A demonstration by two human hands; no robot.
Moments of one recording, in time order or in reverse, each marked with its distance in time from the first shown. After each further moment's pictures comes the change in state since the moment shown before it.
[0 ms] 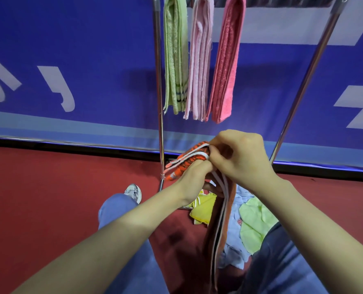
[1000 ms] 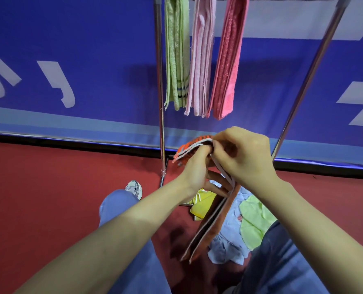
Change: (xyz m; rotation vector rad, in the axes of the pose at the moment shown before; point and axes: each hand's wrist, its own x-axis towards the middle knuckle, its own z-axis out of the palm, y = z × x) left_hand -0.001 0.011 0.007 -0.190 0.042 -0.140; right_hand -0.008 -0.004 0.002 0.028 0.103 0.069
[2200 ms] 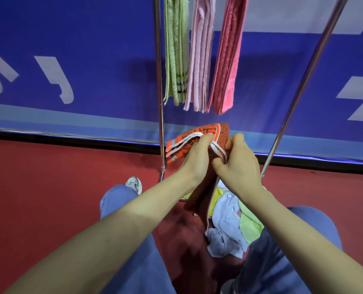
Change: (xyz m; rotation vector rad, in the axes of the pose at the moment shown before) left_hand 0.016 -0.004 0.000 0.052 0.230 0.170; right_hand -0.035 0.019 0.037 -0.049 -0.147 0.494
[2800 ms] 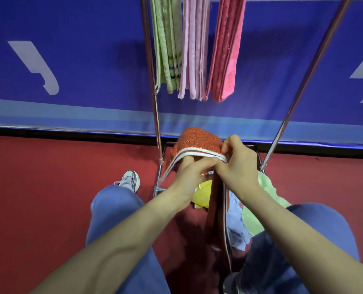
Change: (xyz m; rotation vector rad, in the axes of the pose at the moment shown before) left_hand 0.022 -0.070 -0.016 -0.160 -0.077 -0.065; right_hand 0.014 0.046 0.041 0.161 0.052 -0.067
